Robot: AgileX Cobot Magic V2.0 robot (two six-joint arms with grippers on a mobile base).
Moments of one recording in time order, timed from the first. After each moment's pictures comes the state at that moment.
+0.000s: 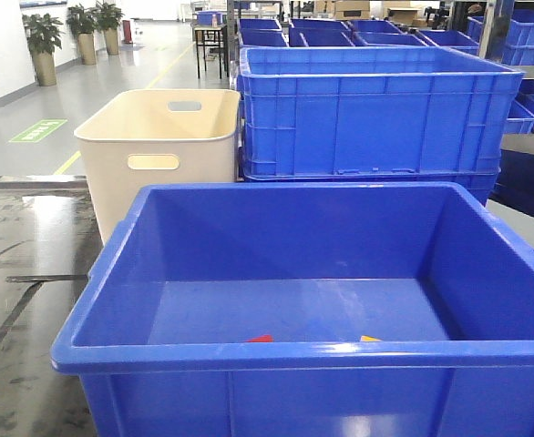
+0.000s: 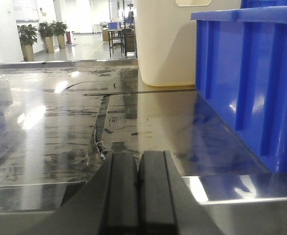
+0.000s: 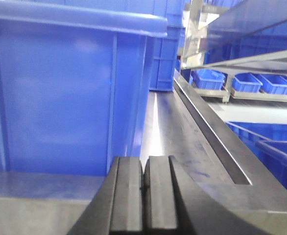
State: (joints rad) left arm -0.01 -0.01 0.03 0.02 0.09 0.00; right arm -0.05 -0.01 0.03 -0.02 0.08 -0.10
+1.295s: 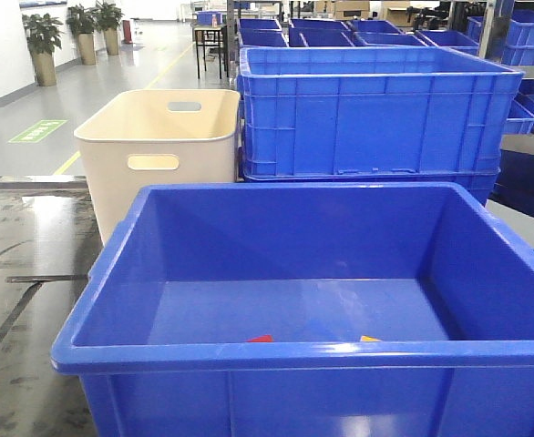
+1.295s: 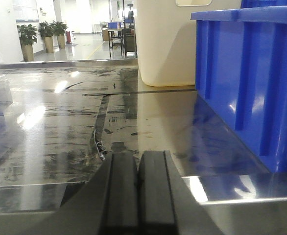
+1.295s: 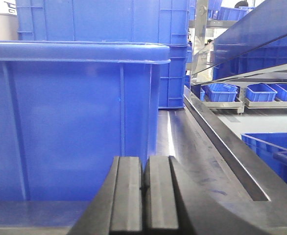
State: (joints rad) left arm -0.01 -0.01 0.03 0.02 0.09 0.00; right arm -0.02 -0.01 0.03 -0.06 0.01 0.03
